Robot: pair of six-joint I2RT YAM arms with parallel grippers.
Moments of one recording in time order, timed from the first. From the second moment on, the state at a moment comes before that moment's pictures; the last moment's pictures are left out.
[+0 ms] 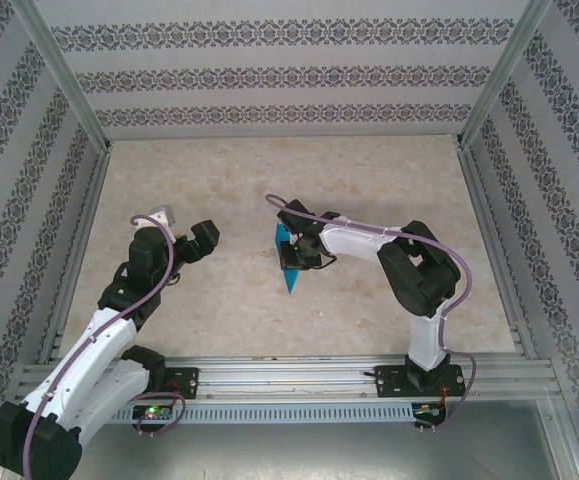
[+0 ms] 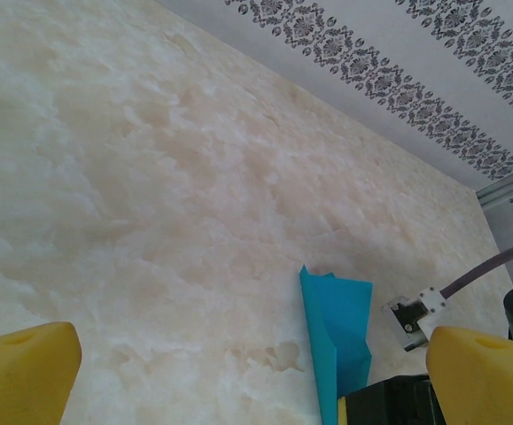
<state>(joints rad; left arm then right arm) -0.29 0.79 0.57 -0.20 -0.02 -0.66 0.70 1.94 1.25 -0.55 -0.19 0.62</state>
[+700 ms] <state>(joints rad) -0.28 0.78 0.56 -0.20 -0.02 -0.66 0.72 1.93 1.31 -0.67 -0.07 0.59</state>
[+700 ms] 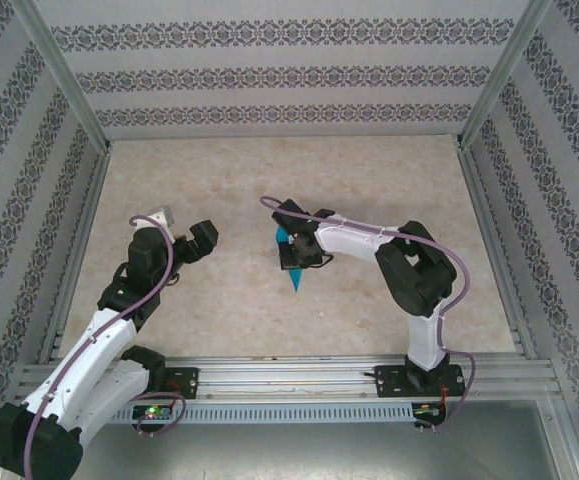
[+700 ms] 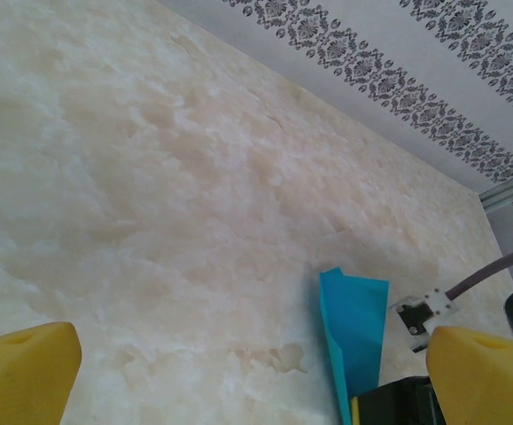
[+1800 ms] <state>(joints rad) -0.27 0.83 0.53 -0.16 0.04 -0.71 0.51 2.40 2.13 -1.13 0.08 0.44</state>
